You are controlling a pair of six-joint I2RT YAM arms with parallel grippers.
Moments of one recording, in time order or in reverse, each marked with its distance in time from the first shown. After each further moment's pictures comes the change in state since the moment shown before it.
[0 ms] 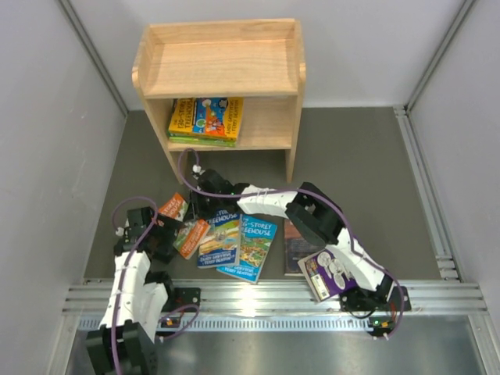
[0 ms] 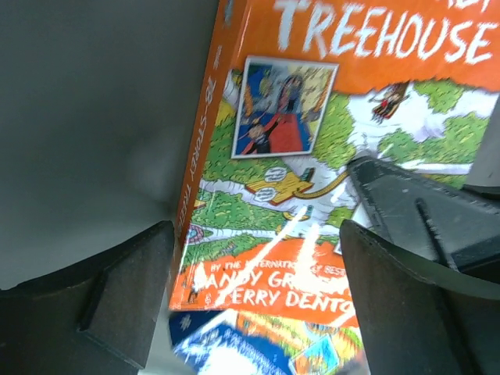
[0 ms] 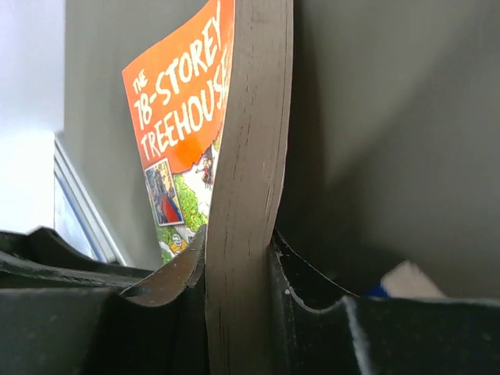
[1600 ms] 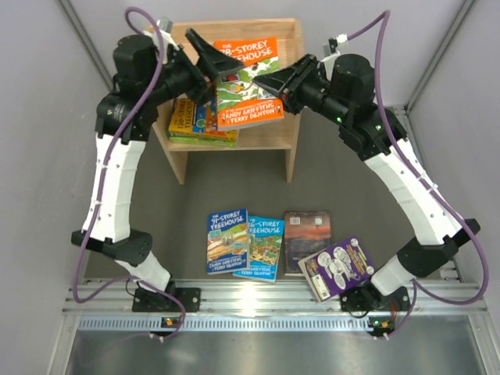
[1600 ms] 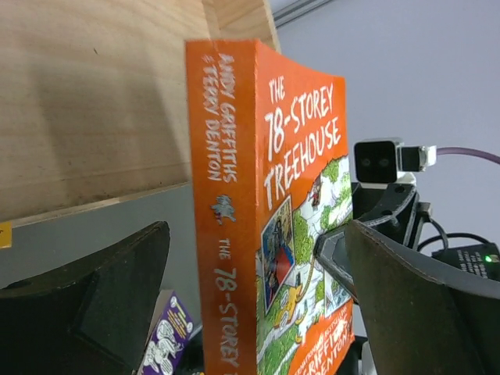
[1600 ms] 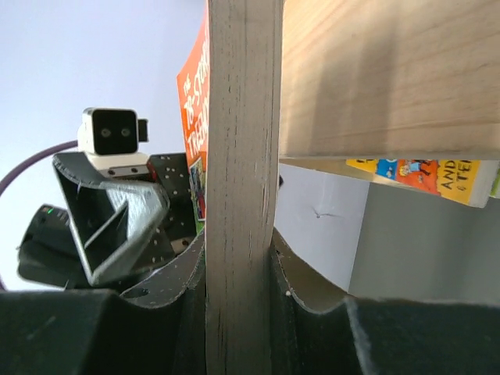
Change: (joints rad) left arm -0.487 0.900 1.963 -0.180 0.349 0.074; right arm -0.377 -0.869 0.168 -0.388 0.169 0.384
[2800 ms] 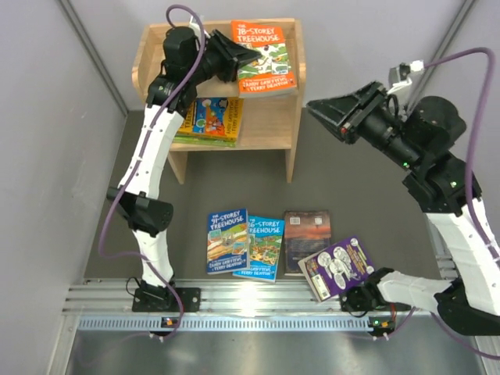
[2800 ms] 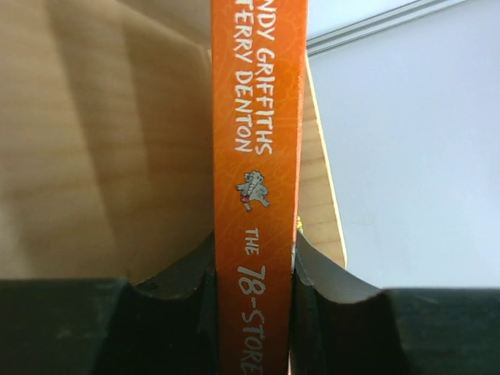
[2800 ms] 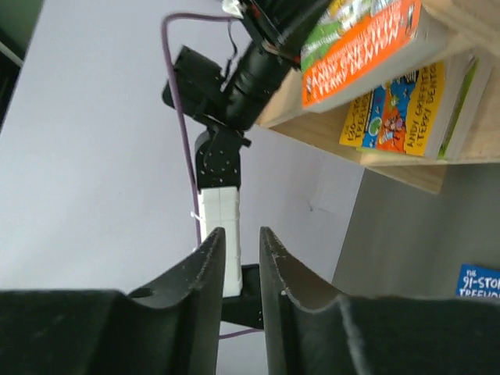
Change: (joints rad) left arm -0.038 0.322 0.070 0.303 -0.037 -0.140; right arm -0.090 -0.423 -0.300 -0.030 -0.025 -0.064
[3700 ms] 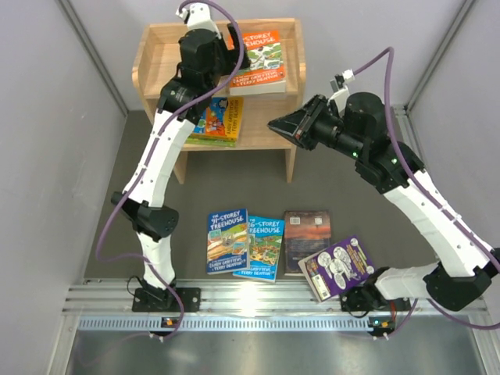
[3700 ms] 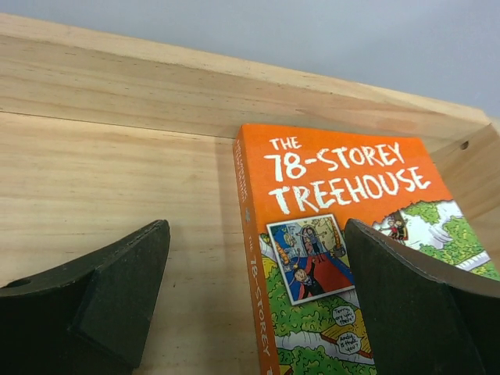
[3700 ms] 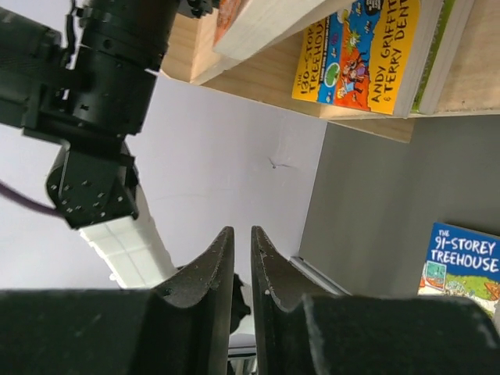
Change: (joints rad) left arm -0.121 -0.005 0.079 -0.079 -0.733 0.731; right arm 0.110 0.154 -0.082 0.045 -0.008 -0.017
